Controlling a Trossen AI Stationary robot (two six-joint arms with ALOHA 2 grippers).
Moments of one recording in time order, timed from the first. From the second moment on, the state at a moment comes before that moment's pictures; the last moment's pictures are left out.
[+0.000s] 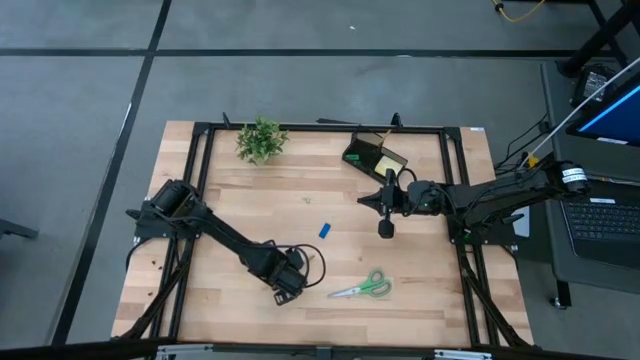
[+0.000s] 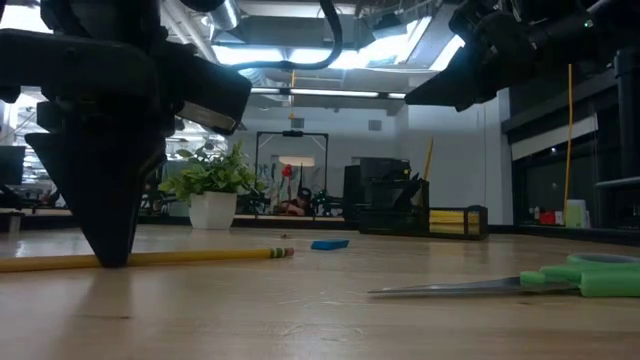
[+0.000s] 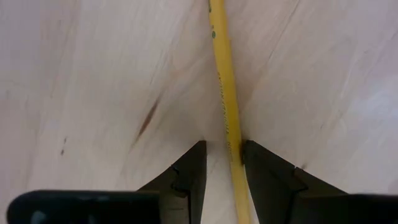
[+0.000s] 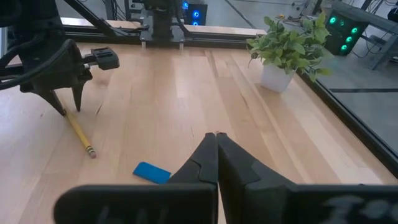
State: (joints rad) left arm -0.48 1.94 1.24 -0.78 -0.10 -0.94; right arm 0.06 1.12 0.47 0.34 0.22 -0.03
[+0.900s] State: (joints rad) left arm -0.46 1.94 1.24 -0.79 -0.11 -0.84; right arm 0.06 1.12 0.47 0.33 0.22 0.00
